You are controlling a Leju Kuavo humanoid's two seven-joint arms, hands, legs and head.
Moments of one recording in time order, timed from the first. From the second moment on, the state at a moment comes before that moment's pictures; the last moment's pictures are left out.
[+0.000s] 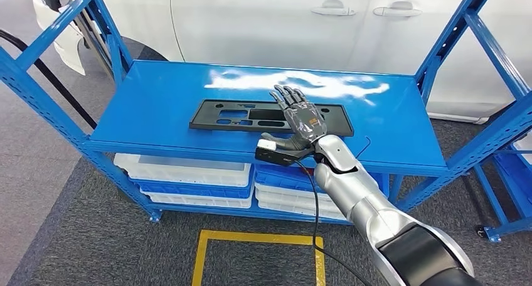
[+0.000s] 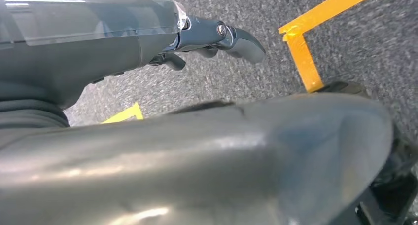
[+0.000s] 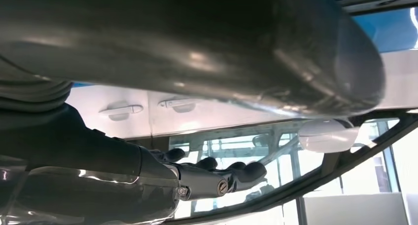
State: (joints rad) left arm -0.13 -0.20 0.93 -0.20 -1.45 0.10 0.07; right arm -0.85 0.01 0.49 -0.57 1.05 -0.50 -0.30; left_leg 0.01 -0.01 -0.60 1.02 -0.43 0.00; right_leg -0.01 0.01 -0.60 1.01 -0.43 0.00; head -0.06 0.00
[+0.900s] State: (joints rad) left arm -0.13 -0.20 0.93 -0.20 -1.44 0.10 0.07; right arm -0.86 0.02 0.50 -0.53 1.04 -0.50 -0.31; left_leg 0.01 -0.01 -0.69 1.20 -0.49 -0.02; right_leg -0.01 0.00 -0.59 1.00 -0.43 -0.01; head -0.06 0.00
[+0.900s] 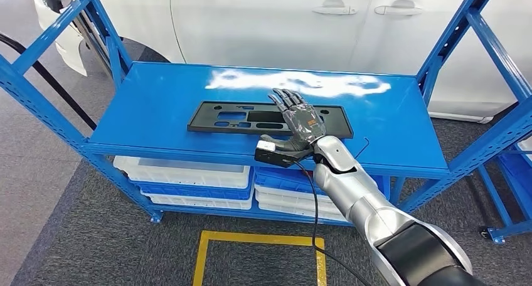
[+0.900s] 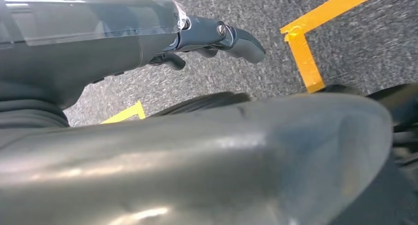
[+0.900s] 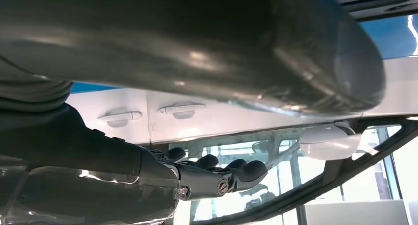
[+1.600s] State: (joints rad) left arm -0.13 -0.20 0.93 -0.20 -1.45 0.10 0.06; right arm -0.86 0.02 0.50 -0.52 1.03 -0.50 -0.31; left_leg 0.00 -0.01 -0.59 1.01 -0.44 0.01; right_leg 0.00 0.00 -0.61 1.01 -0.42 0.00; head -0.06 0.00
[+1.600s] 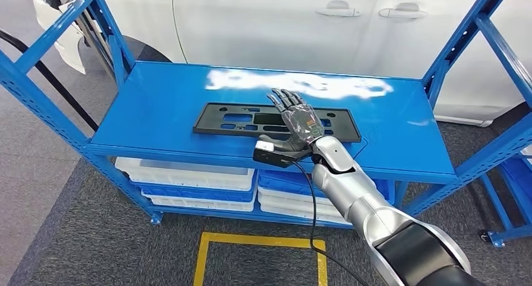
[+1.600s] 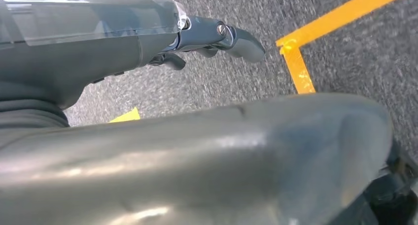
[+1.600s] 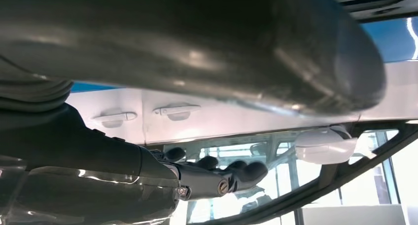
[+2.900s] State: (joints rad) left arm -0.13 -0.19 0.93 -0.20 -1.46 0.07 0.05; right arm -0.86 0.02 0.53 -0.49 1.13 -0.54 -0.21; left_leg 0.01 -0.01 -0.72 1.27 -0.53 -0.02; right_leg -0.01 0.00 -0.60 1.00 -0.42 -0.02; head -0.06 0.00
